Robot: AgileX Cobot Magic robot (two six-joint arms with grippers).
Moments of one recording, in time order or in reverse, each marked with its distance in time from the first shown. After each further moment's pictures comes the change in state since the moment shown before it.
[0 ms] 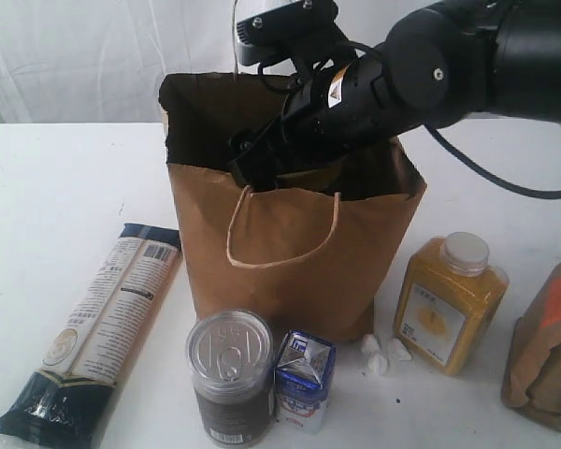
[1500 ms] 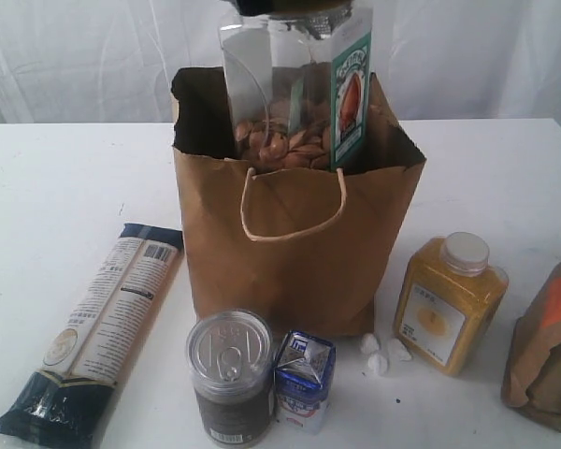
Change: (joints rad) left arm 0.000 0.000 0.000 0.000 0.000 0.000; right arm 0.003 -0.163 -0.198 0.003 0.017 0.068
